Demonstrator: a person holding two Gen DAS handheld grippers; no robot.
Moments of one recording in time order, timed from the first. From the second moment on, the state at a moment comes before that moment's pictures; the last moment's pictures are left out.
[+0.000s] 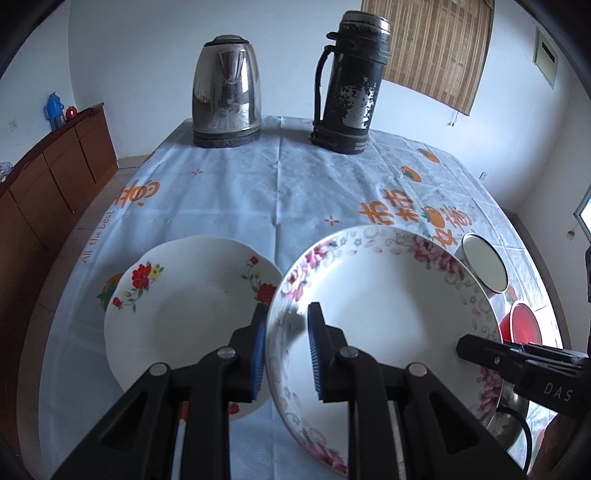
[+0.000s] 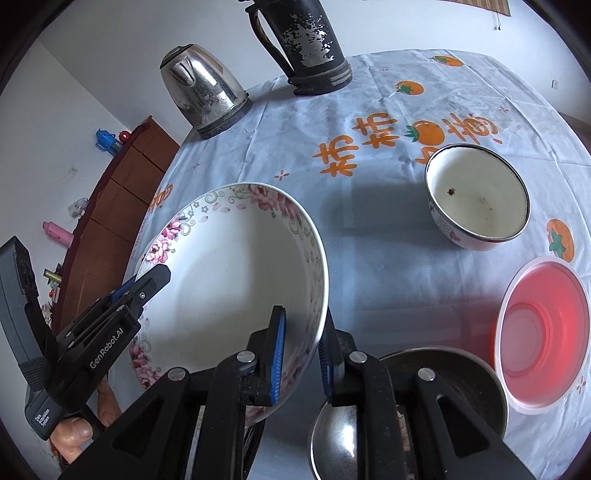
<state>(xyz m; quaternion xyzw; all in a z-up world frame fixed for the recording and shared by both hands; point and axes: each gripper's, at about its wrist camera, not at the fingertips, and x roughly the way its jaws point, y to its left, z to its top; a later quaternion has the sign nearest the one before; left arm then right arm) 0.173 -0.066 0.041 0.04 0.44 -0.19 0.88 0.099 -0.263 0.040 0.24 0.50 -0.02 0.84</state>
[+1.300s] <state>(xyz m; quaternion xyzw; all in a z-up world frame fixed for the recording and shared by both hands) 0.181 0.065 0.044 -0.03 0.42 -0.11 0.90 0.133 -0.143 0.043 0.21 0.49 0.05 0.85</state>
